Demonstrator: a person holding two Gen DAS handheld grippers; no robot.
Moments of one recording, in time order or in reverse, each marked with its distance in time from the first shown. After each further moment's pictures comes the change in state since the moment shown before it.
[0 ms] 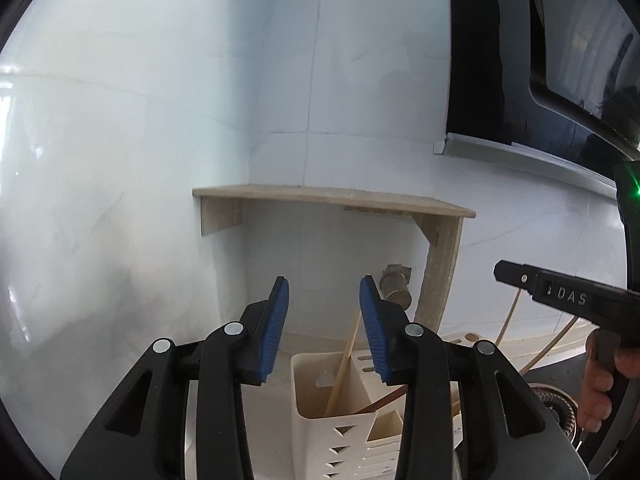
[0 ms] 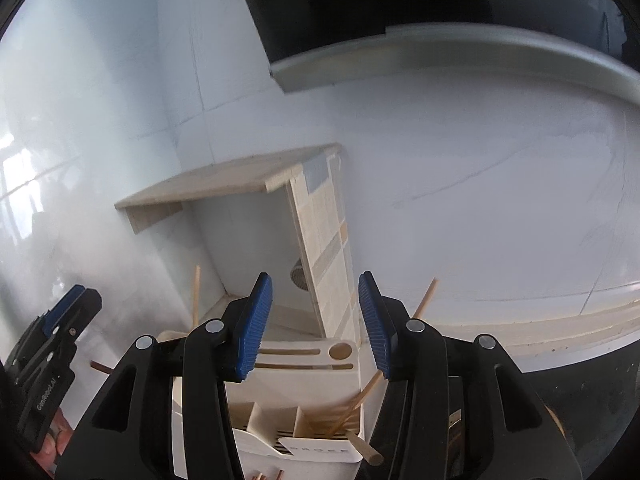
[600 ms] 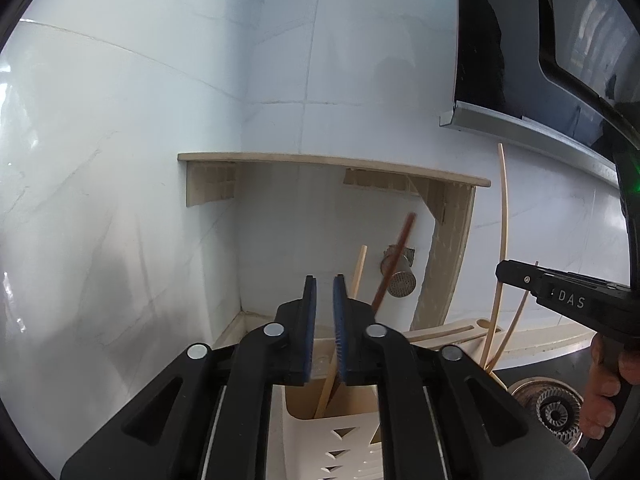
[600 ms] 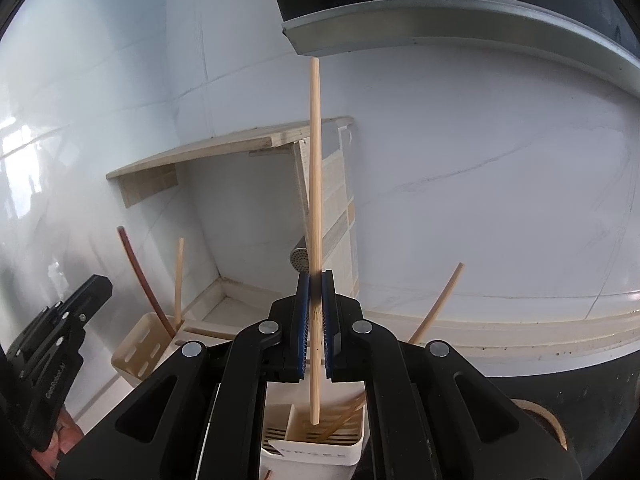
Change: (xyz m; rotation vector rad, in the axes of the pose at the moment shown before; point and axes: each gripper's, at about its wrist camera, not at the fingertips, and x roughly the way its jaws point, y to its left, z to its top) left arm 0.031 0.004 -0.027 -0.023 0.035 -0.021; right arm 0.023 0.000 -0.018 -0.050 0.042 -0.006
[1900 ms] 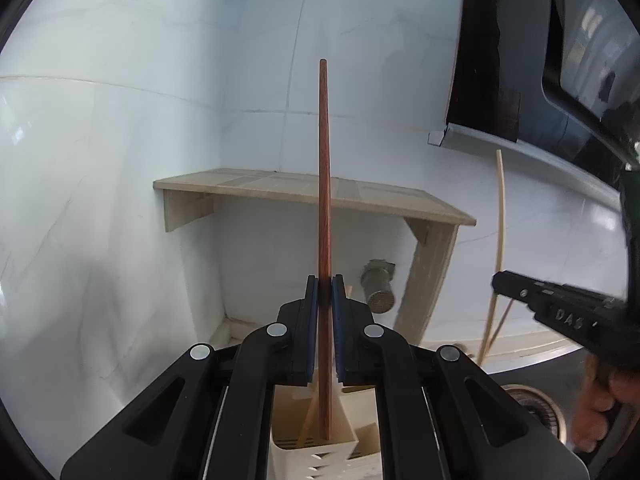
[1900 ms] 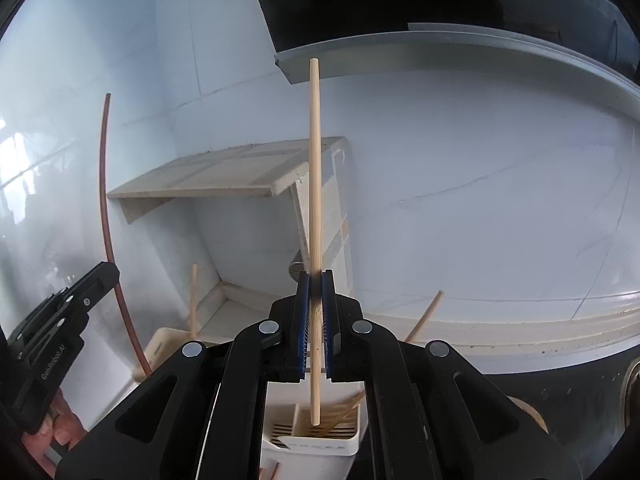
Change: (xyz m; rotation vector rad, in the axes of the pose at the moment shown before) left arm 0.005 -0.004 0.038 0.007 0.050 -0.052; right arm -0.011 0.009 0.031 0.008 0.038 -0.031
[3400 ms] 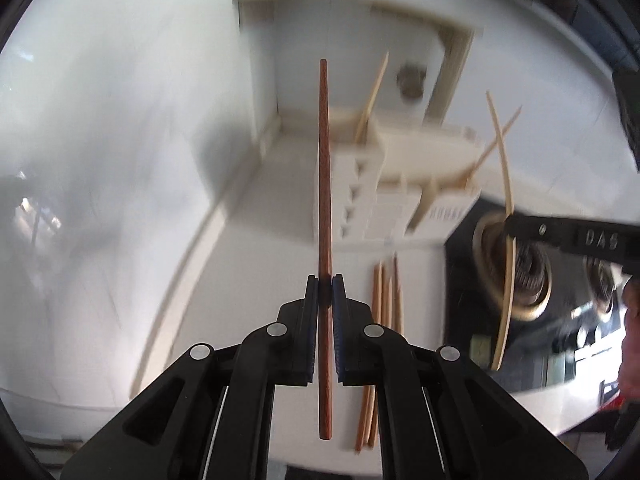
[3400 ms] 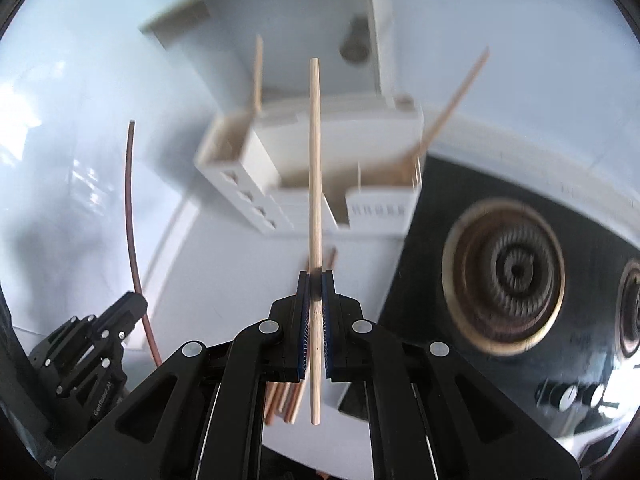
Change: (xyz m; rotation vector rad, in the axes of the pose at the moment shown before) left arm -0.103 0.022 -0.050 -0.062 0.641 0.116; right arm -0.049 0.039 -0.057 0.038 0.657 0.081
